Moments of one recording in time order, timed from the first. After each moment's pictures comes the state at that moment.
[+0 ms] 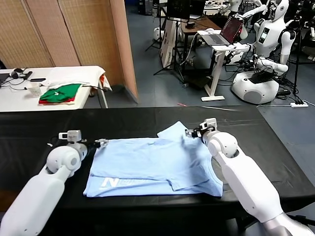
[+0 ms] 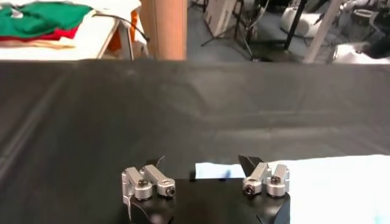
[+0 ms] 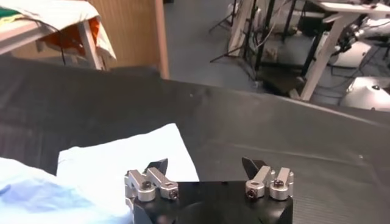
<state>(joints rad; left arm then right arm) 0.86 -0.90 -0.28 -1.62 -0.95 0.74 -0.29 -0.53 1.20 0.00 1.36 0.62 -0.74 0.16</state>
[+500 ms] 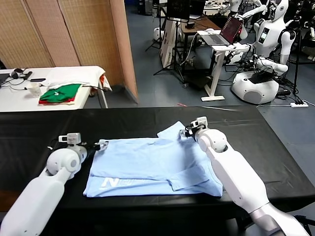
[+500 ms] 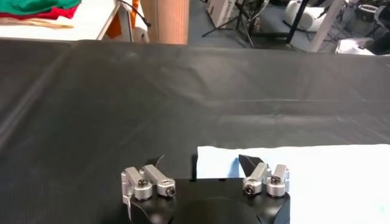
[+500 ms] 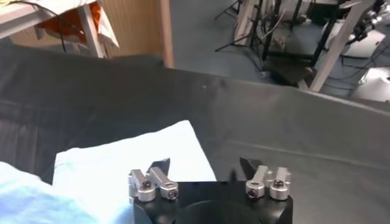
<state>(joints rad) 0.86 -0.91 -0.28 -1.60 -0.94 0.73 -0.29 -0.54 1.22 0.01 1.34 0.62 -0.73 0.16</state>
